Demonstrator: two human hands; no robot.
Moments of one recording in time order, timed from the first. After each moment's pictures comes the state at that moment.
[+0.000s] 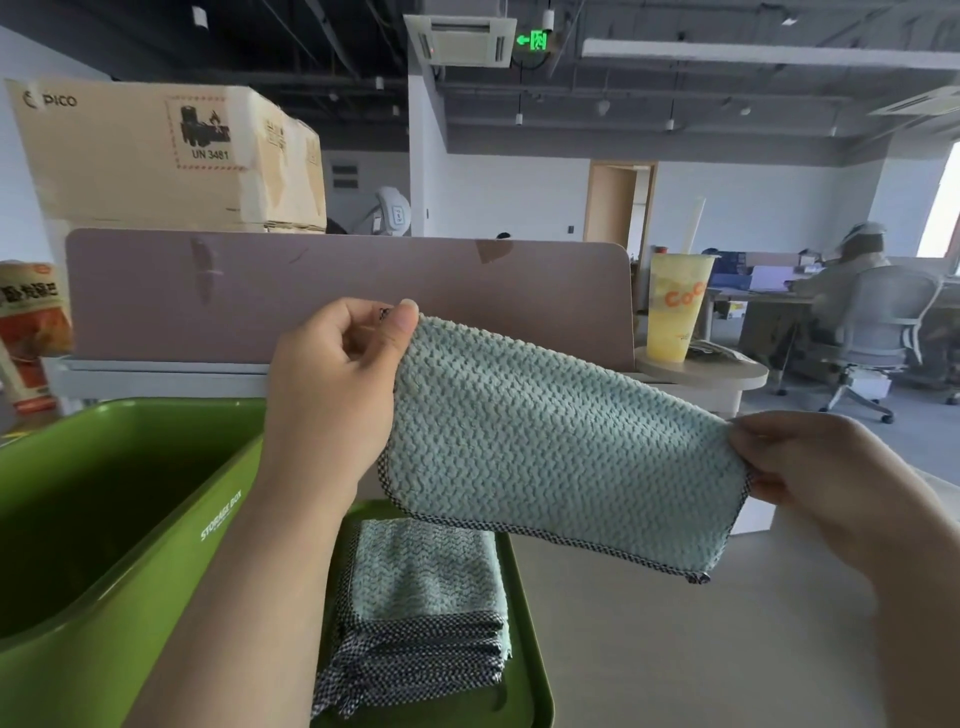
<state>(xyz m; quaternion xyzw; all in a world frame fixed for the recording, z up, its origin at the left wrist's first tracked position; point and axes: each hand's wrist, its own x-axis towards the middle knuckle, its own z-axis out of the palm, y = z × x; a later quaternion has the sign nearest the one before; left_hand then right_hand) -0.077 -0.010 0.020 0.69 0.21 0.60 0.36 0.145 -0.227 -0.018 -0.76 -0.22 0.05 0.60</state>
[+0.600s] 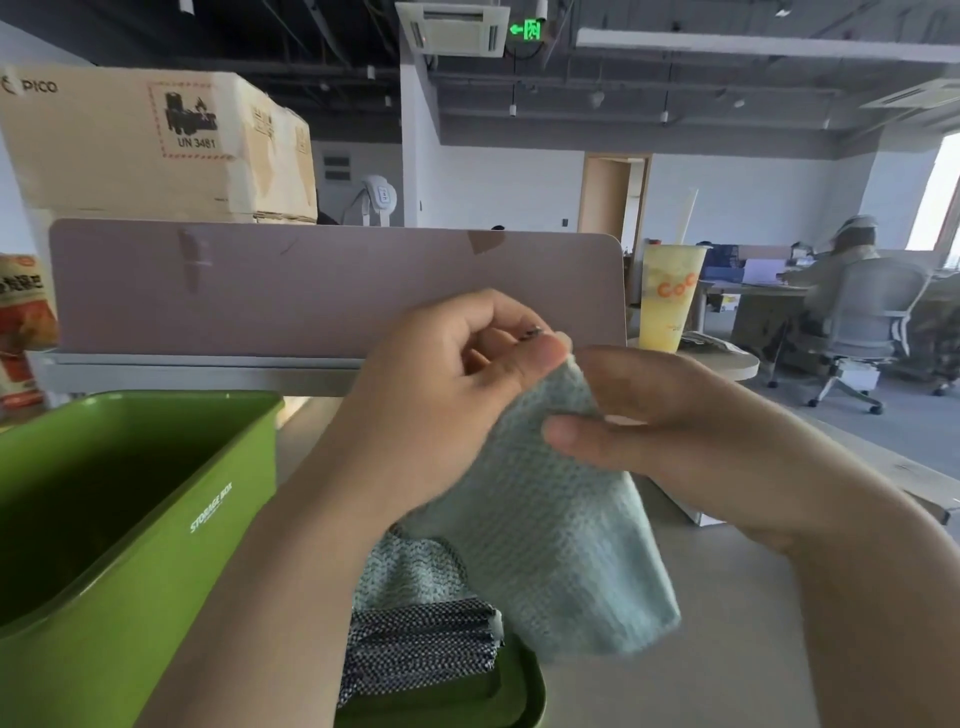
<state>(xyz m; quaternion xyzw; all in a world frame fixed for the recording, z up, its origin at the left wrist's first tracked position) -0.080 -0.065 0.038 0.83 0.05 0.42 0.36 0.037 -0.195 0.037 -0.71 -0.54 0.12 0.43</state>
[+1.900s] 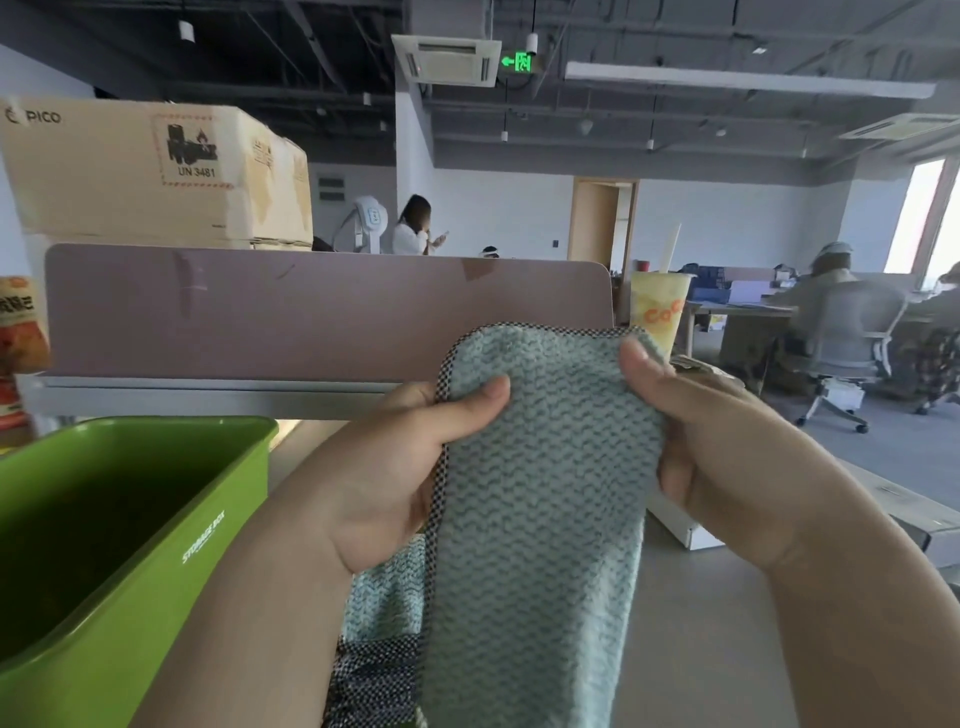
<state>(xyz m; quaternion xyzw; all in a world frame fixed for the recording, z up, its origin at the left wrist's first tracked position) -0.082 -0.056 0.033 0.61 0.10 0.19 0.76 0.050 -0.199 0.037 -0.54 -0.34 0.28 0.72</state>
